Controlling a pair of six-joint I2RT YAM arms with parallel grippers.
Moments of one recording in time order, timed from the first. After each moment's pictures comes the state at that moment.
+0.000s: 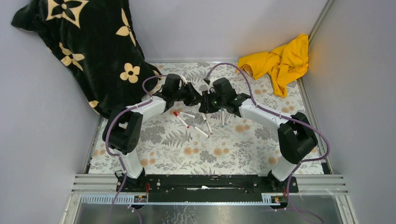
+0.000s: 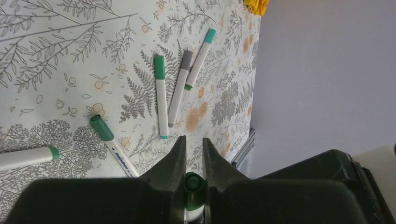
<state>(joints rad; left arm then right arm) -0.39 1.79 1.11 0.12 0.59 -0.97 0.67 1.68 1.20 -0.22 -0.25 0.40</state>
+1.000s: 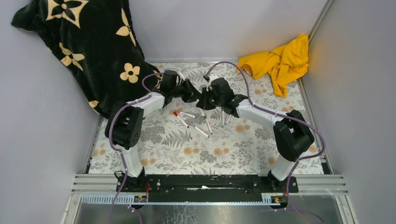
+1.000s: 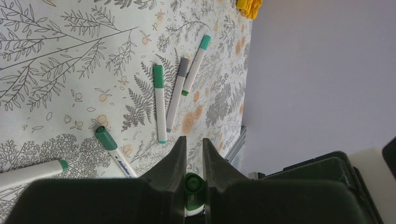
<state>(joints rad) -0.32 1.84 1.17 0.11 0.65 -0.96 0.67 1.73 1.21 -0.13 -0.17 0.42</state>
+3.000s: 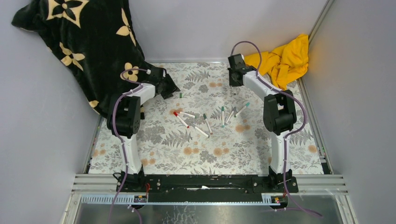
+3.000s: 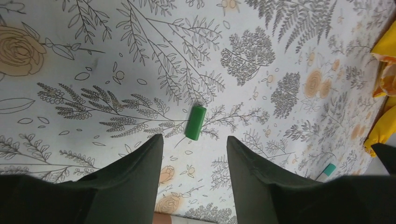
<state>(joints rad) -0.13 2.04 1.37 -0.18 0.21 -0.74 0.34 2.12 1.72 -0.55 0.24 0.24</state>
